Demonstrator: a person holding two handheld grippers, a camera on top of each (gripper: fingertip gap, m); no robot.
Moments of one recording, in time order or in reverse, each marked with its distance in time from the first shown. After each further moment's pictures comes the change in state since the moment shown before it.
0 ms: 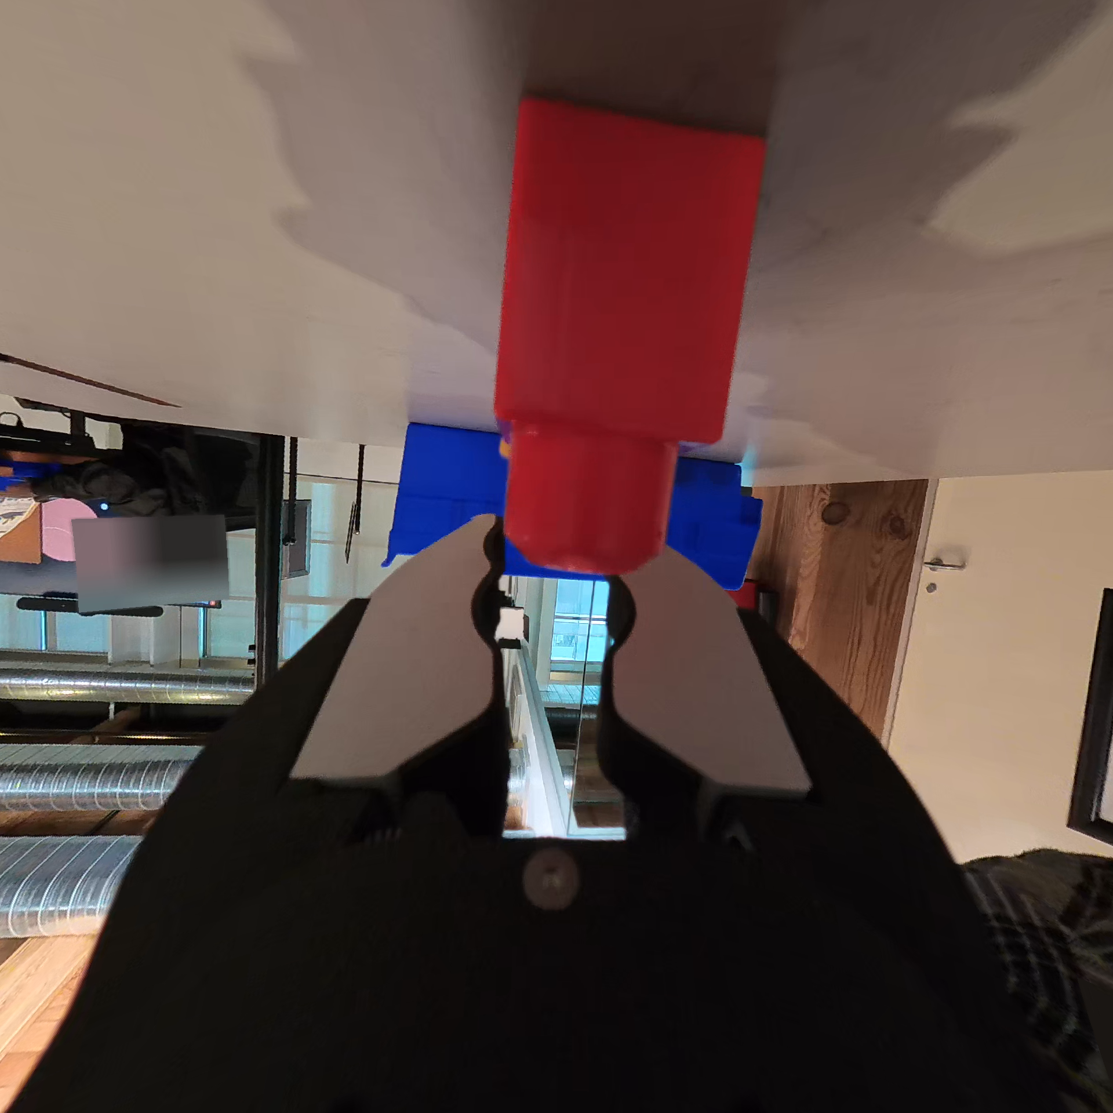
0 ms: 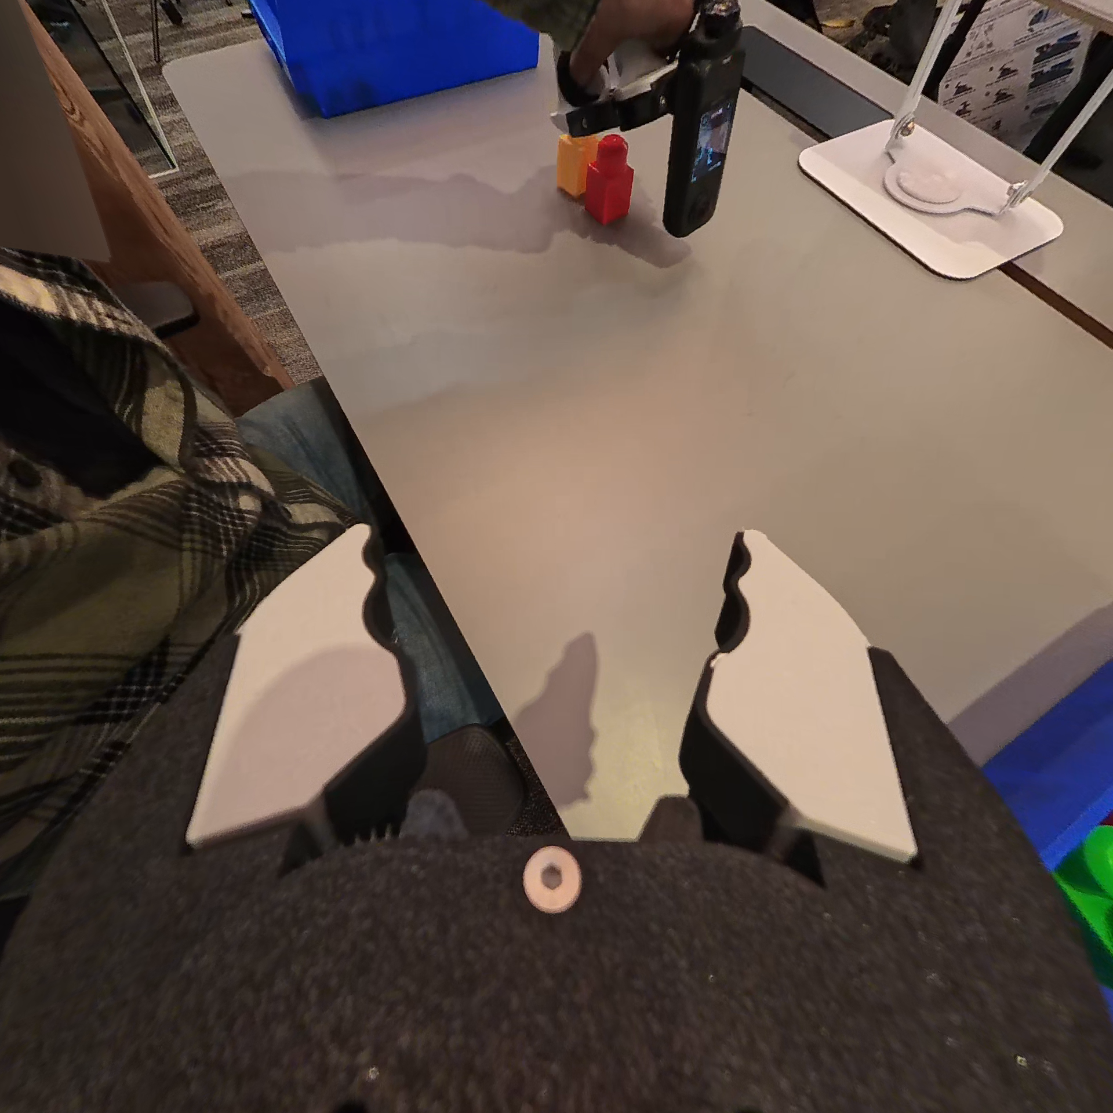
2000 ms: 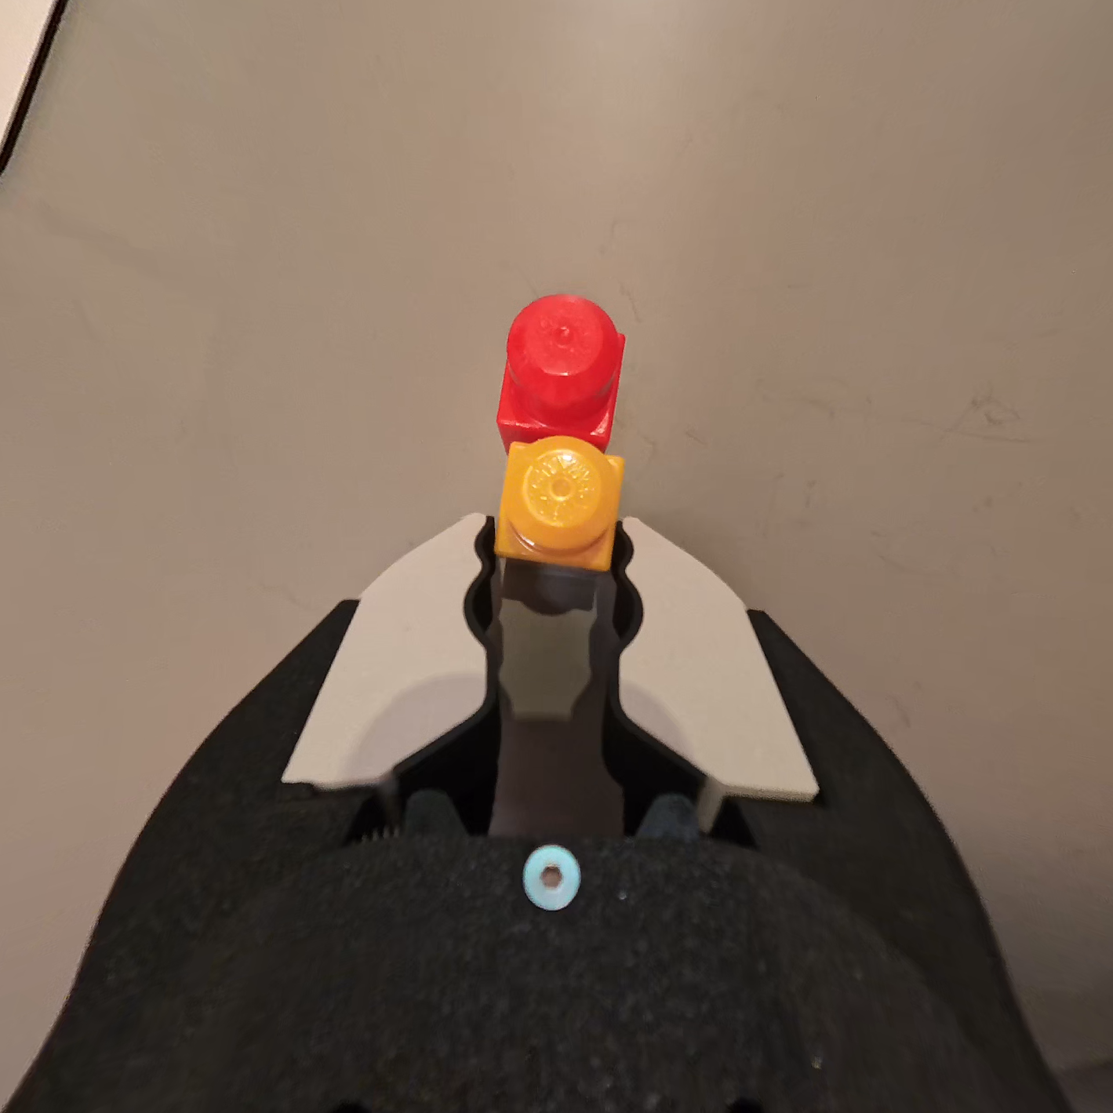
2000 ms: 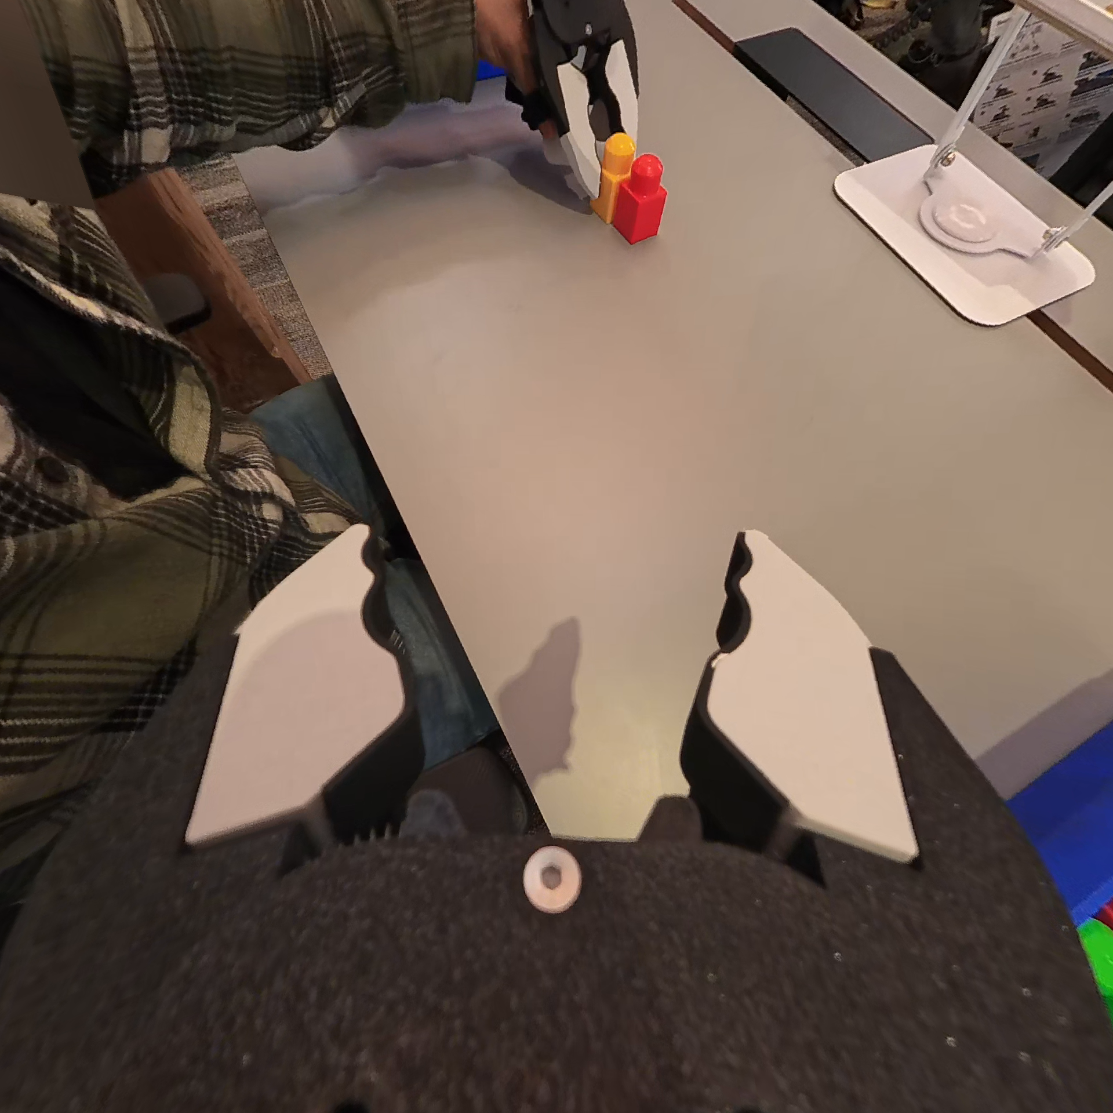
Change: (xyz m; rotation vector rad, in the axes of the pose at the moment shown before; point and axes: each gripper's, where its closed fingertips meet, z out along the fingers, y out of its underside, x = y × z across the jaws) left arm 0.010 -0.046 -0.011 1.752 0.152 -0.071; right arm -0.014 -0.031 0.017 -0.044 -0.023 -0.050
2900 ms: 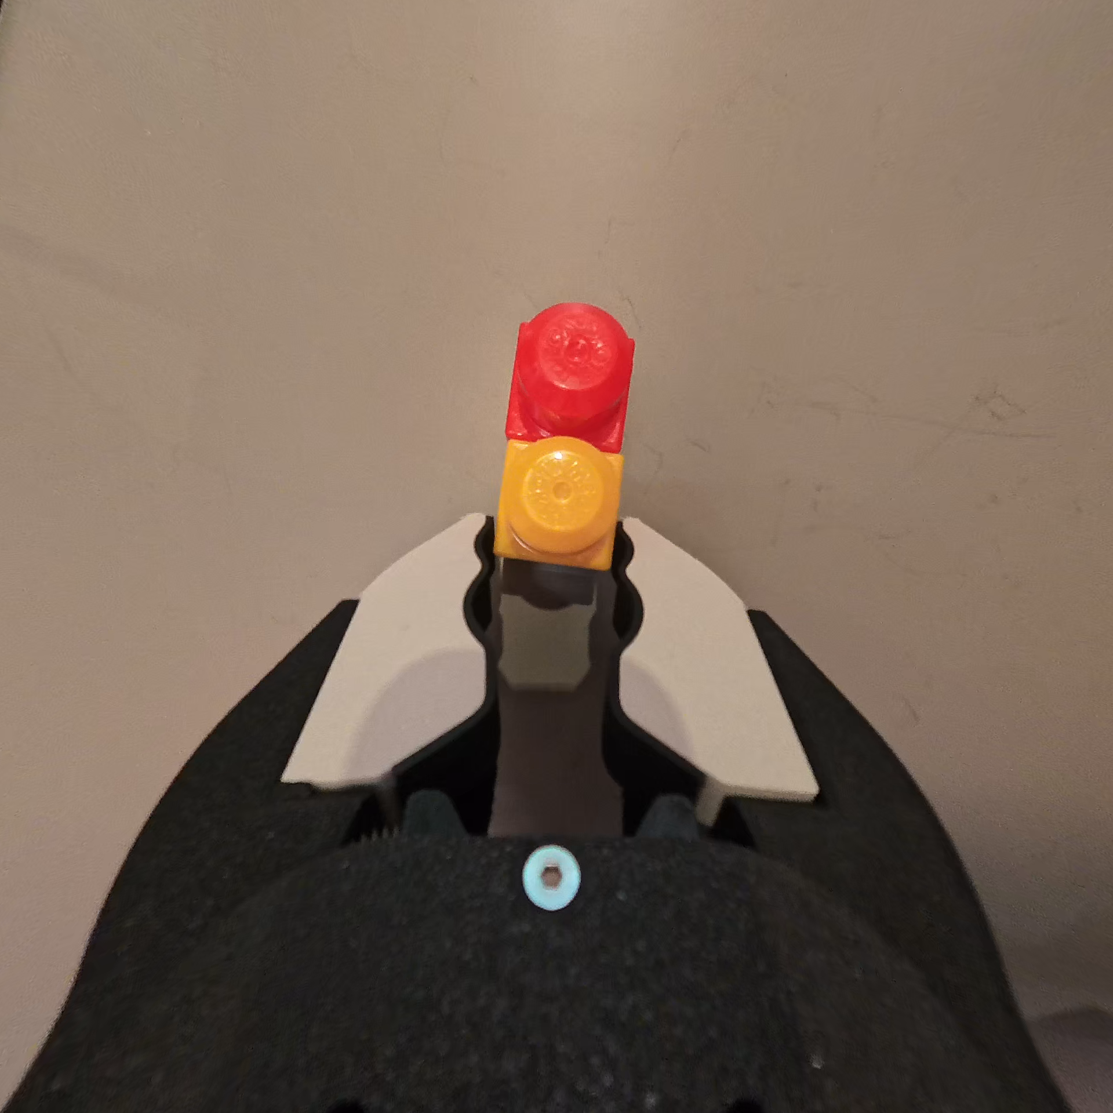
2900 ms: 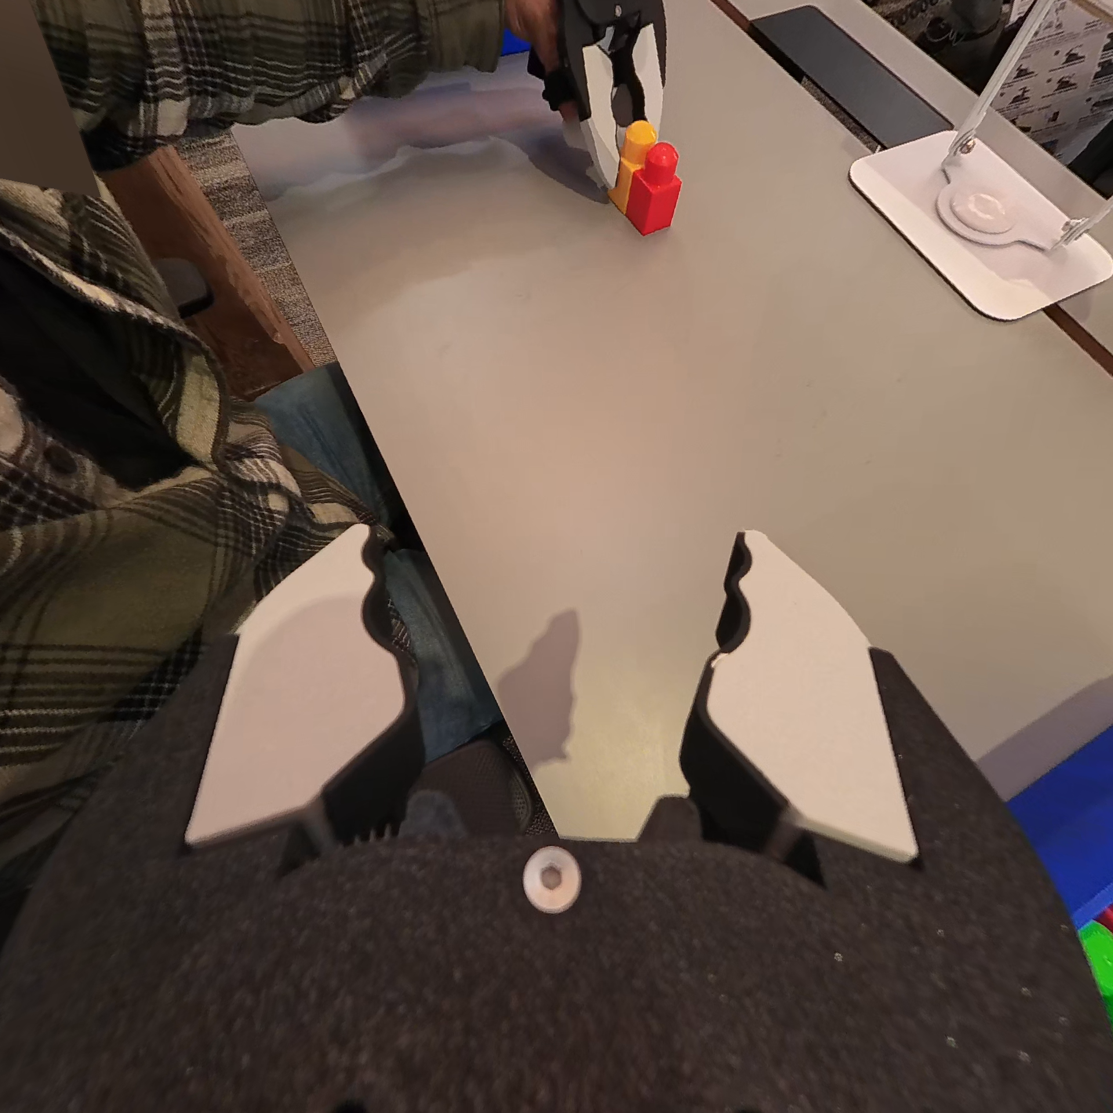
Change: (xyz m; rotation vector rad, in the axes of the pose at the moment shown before) left arm -0.003 -0.004 0.007 -0.050 0.042 0.029; right arm -0.004 -0.001 0.002 -0.025 -0.008 -0.007
